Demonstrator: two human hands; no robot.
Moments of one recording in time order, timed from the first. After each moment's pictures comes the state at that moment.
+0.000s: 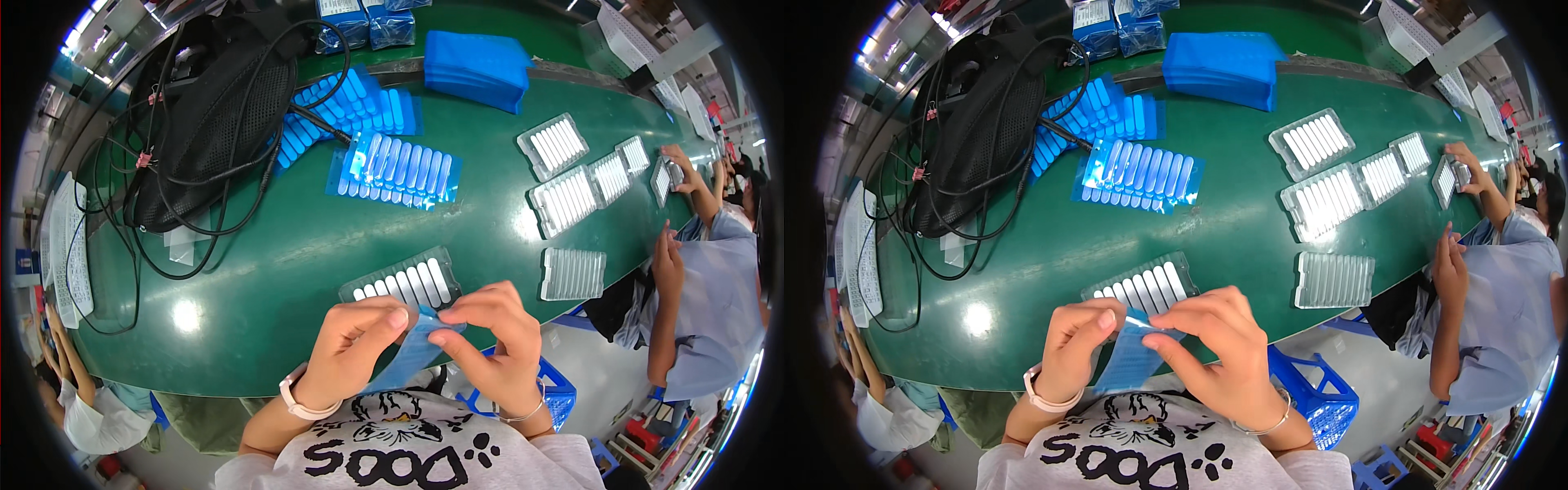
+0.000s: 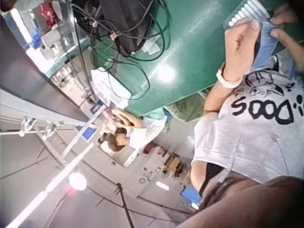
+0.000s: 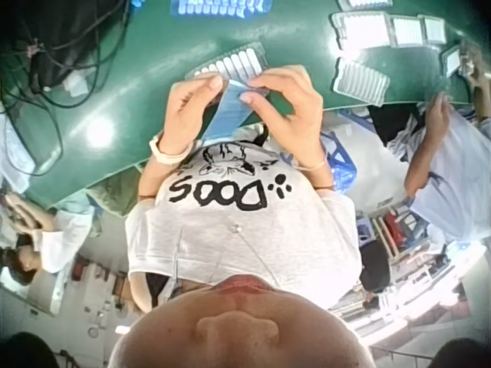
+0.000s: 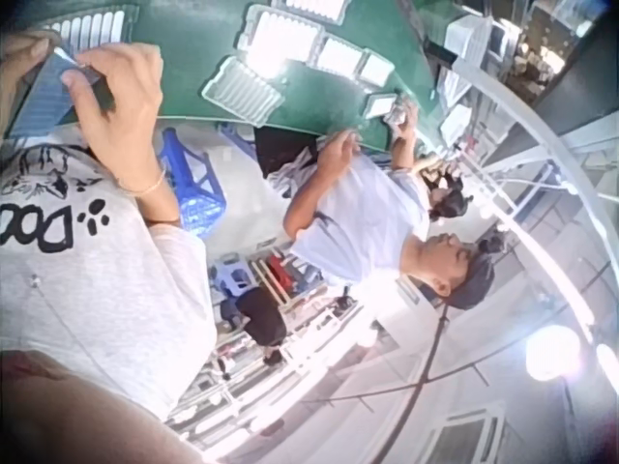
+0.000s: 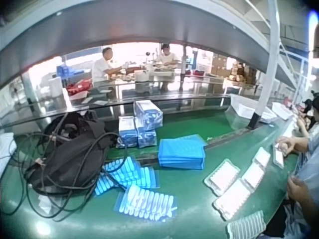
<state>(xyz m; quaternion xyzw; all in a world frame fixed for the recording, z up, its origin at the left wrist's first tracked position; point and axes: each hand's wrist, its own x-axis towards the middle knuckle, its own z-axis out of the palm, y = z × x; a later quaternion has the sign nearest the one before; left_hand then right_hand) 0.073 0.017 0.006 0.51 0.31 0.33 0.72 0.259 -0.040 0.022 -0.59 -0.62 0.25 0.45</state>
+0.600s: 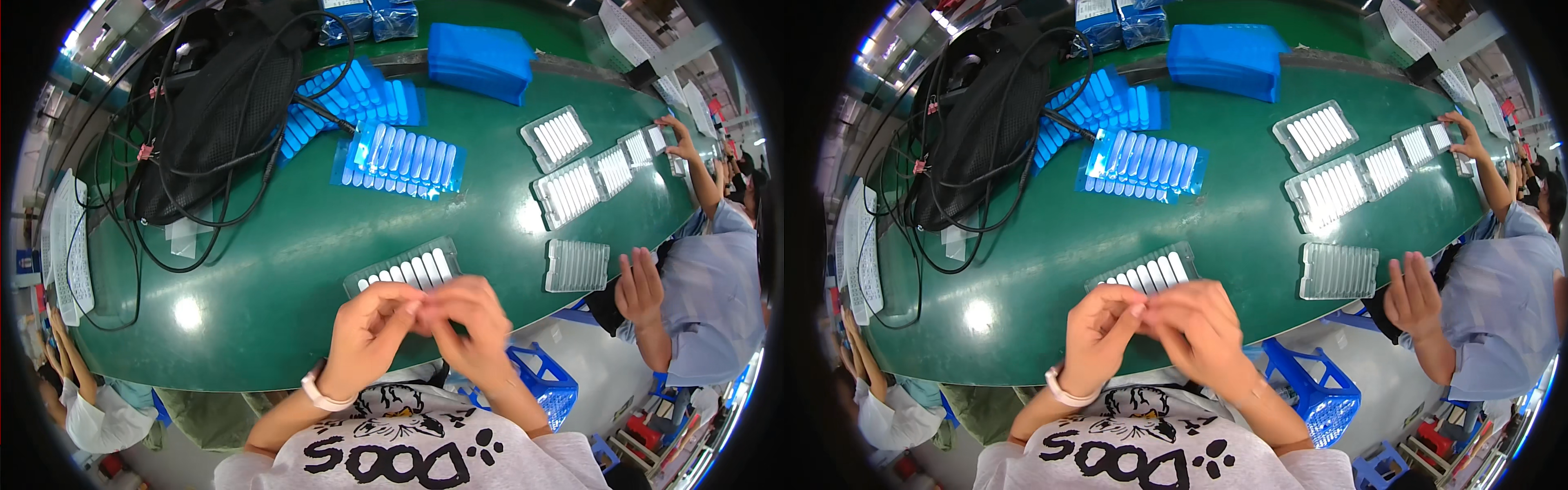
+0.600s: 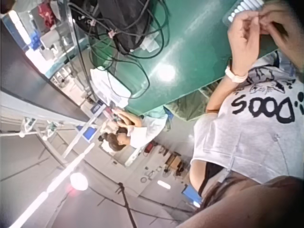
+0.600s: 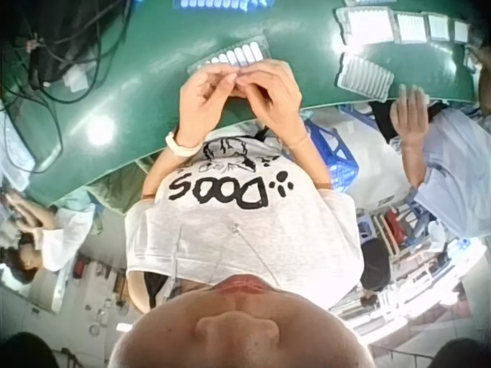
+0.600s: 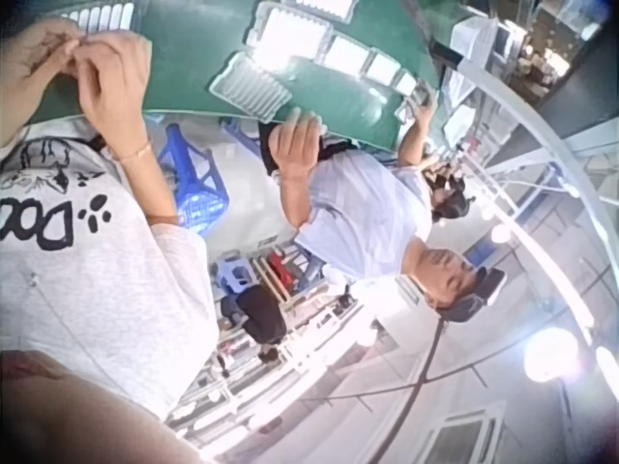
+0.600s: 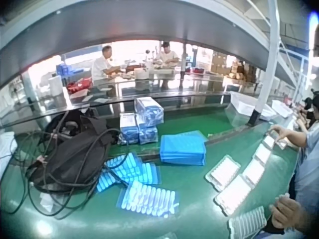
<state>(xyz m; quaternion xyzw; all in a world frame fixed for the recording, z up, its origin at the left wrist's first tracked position) 0.088 -0.008 -0.026 0.52 0.31 0.40 0.69 0.241 -0.042 -0.025 -0.55 -0.67 0.17 0.46</state>
